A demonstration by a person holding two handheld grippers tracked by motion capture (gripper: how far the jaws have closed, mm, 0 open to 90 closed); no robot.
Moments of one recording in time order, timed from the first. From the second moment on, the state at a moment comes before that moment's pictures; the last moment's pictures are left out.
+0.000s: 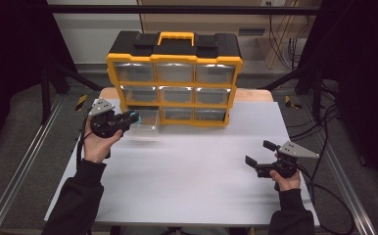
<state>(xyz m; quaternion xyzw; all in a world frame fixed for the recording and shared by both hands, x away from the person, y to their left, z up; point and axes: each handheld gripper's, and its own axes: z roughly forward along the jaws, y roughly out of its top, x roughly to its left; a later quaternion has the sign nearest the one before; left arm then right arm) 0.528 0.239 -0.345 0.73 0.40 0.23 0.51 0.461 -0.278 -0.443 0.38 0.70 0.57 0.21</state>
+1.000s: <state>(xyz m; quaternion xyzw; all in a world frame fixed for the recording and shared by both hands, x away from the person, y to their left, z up) 0.557 0.237 -0.344 0.73 0.42 0.24 0.48 0.462 -0.278 -0.443 0.37 0.70 0.57 0.21</state>
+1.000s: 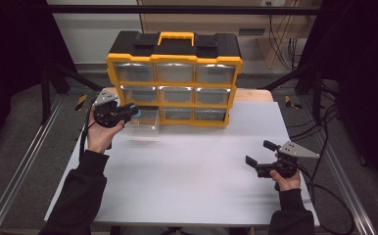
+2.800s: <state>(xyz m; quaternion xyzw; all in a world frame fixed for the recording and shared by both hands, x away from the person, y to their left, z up) 0.590 0.238 -0.385 0.75 0.44 0.23 0.43 0.462 -0.279 -0.443 0.37 0.70 0.57 0.21</state>
